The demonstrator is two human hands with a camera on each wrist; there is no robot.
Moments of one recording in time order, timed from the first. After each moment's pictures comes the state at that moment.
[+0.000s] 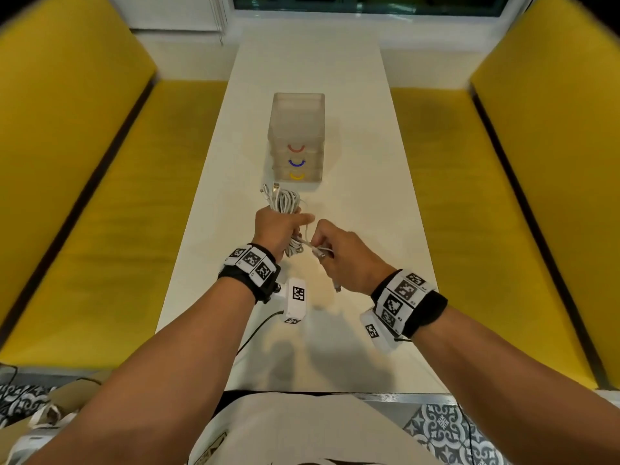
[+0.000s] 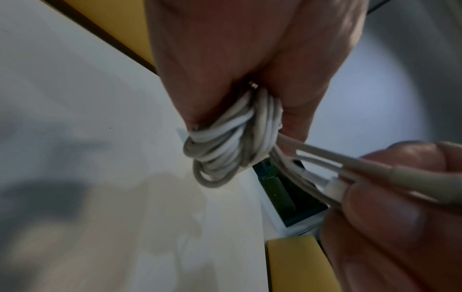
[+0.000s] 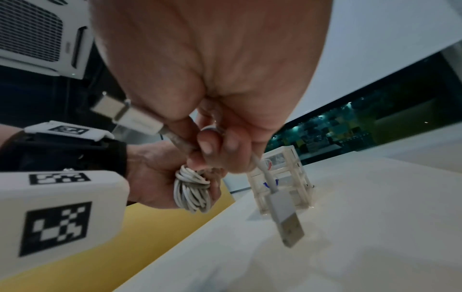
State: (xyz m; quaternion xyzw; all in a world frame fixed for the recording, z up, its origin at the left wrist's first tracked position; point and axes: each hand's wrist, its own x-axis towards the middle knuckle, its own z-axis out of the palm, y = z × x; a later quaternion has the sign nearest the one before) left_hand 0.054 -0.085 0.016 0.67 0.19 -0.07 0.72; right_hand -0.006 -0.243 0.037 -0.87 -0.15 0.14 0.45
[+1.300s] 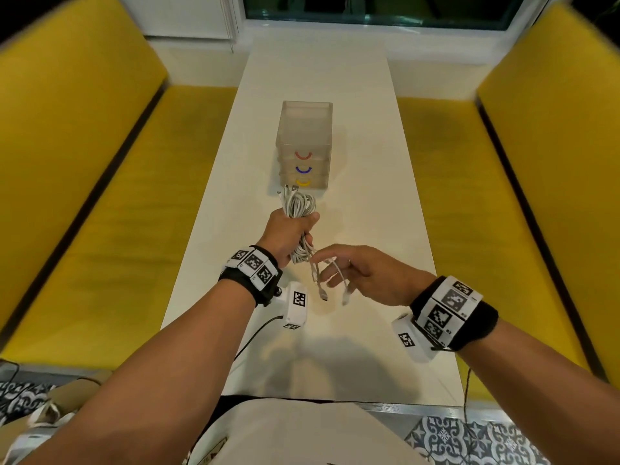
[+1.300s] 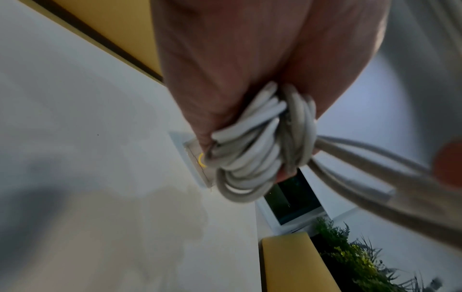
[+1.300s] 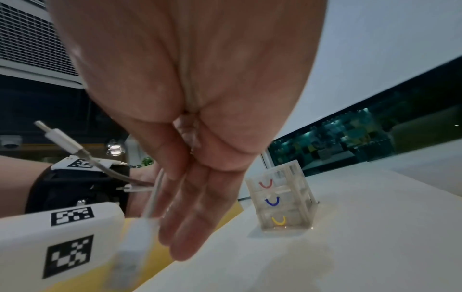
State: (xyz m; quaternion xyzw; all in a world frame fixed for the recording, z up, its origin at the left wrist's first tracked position) left_hand 0.056 -0.086 0.021 0.66 0.15 -0.13 0.73; right_hand -0.011 -0.280 0.055 -0.80 -0.23 0.29 0.47
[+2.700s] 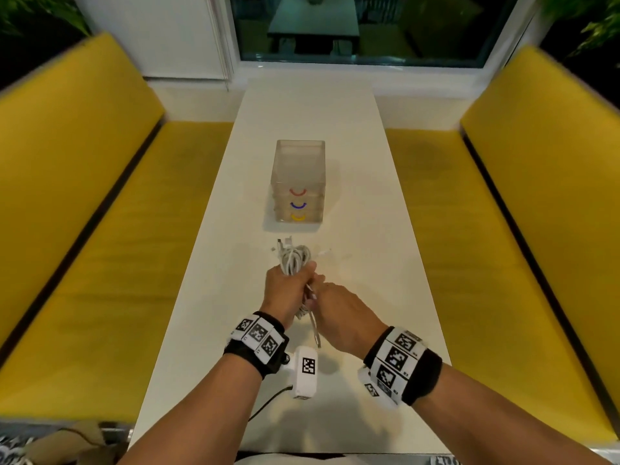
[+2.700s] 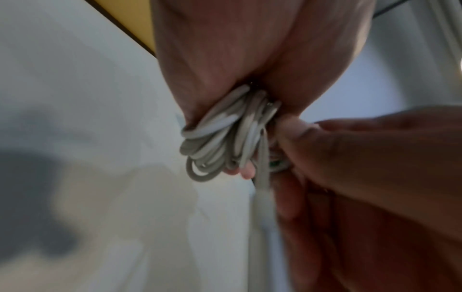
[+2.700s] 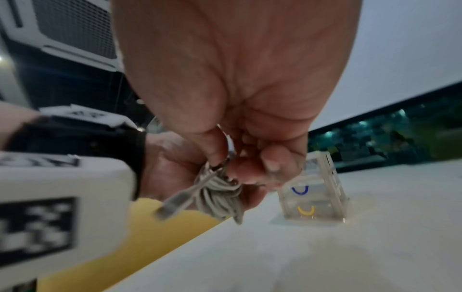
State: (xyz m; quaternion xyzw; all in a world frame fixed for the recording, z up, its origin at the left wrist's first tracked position) left_hand 0.029 -0.098 0.007 0.64 0.19 -0.07 0.74; right_hand -0.009 -0.218 0.040 -0.94 -0.16 0.14 0.27
